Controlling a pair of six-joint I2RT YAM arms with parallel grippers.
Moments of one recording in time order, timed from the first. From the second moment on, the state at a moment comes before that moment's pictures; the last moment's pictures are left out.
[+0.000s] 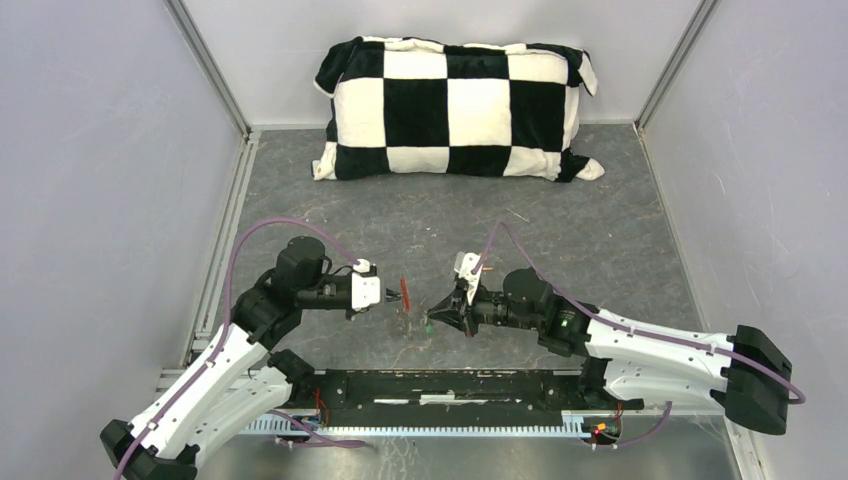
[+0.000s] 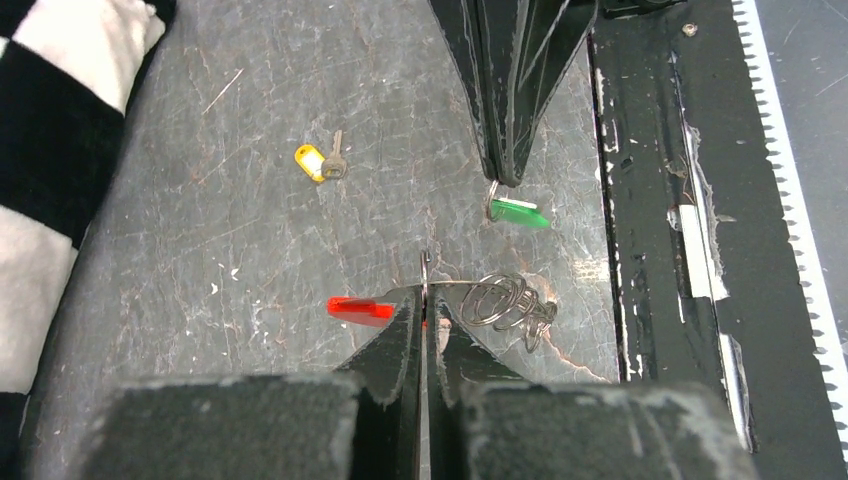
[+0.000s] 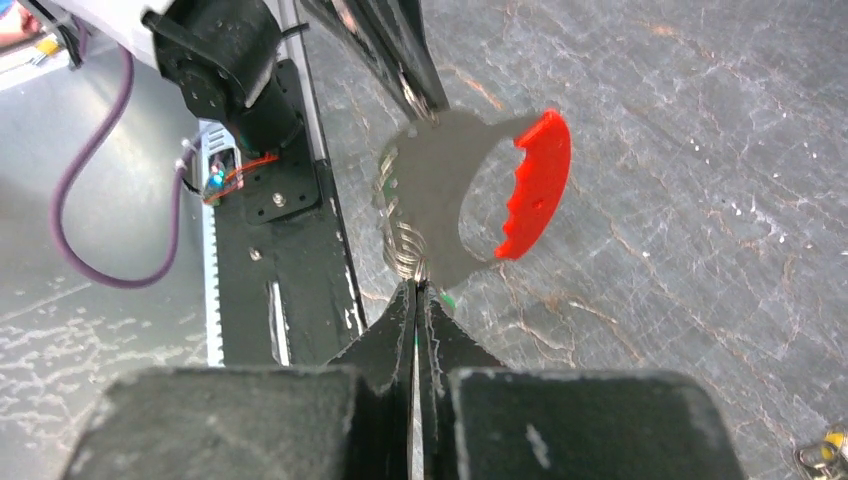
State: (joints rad) left arm -0.59 0.68 0.68 -0.50 0.78 0.67; right arm 1.11 0.98 0.50 0.27 -0.23 0.13
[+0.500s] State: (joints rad) left arm -0.59 0.71 0.68 -0.50 0.72 0.59; right arm 1.22 1.08 0.75 0.09 -0.03 0.15
